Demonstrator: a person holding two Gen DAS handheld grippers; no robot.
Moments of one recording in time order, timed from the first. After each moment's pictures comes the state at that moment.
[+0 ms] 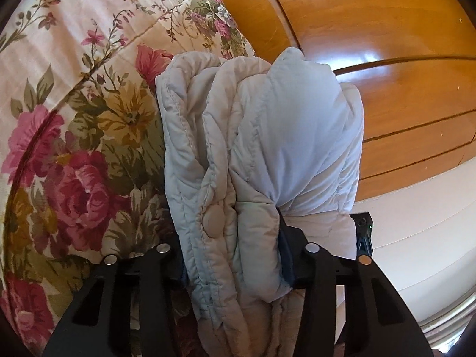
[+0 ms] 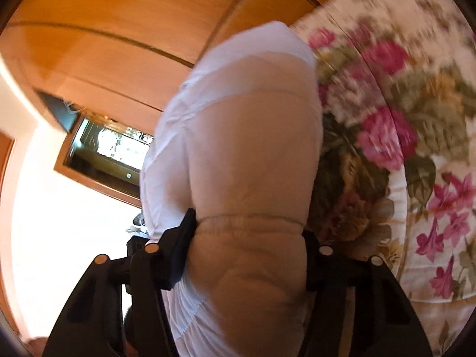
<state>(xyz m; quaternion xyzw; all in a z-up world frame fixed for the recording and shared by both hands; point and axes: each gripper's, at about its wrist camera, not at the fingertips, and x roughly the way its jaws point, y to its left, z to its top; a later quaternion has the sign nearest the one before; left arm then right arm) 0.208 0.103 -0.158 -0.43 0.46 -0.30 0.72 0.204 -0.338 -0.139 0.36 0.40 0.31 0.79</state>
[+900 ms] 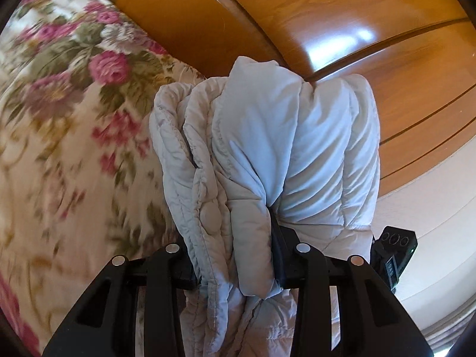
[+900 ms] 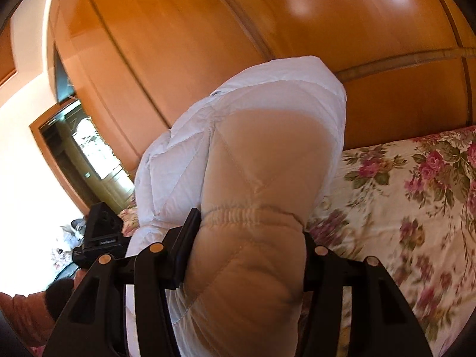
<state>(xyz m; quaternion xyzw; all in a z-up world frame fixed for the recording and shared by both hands) 0.398 -0.019 -0.109 -0.32 0.44 -0.32 0.77 0.305 -0.419 -0.100 0.22 0.27 0.22 0.91</state>
